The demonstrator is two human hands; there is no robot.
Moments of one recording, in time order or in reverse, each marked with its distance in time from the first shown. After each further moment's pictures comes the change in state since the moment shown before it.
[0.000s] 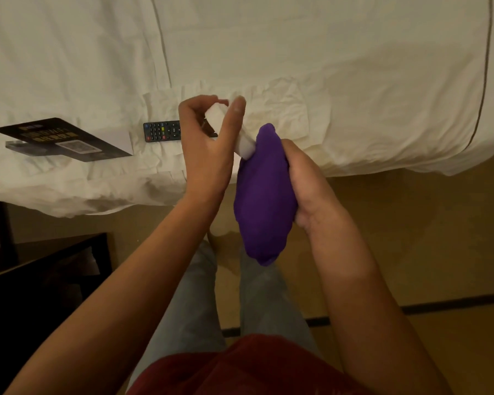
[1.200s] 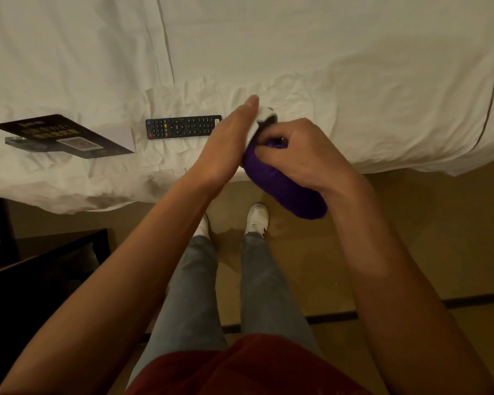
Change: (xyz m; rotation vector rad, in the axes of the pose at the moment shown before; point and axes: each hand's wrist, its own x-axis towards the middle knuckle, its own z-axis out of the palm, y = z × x) left_hand 0.020 0.003 -0.003 0.220 -0.494 -0.265; right_hand 0.018 -0.043 0.001 -1.059 -0.027 -0.485
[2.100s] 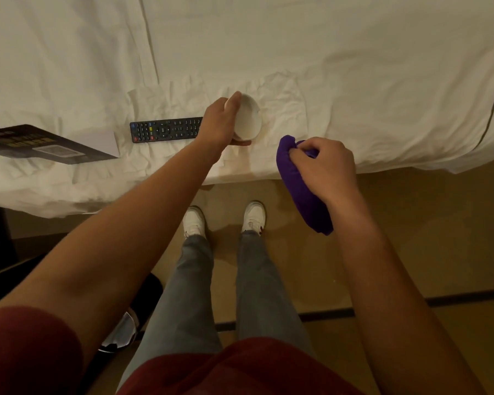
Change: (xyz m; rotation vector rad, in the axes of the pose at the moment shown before) left_hand 0.119 -0.053 0.000 -0.004 0.202 -0.226; right_hand 0.011 0.091 -0.003 -0.047 0.319 0.352
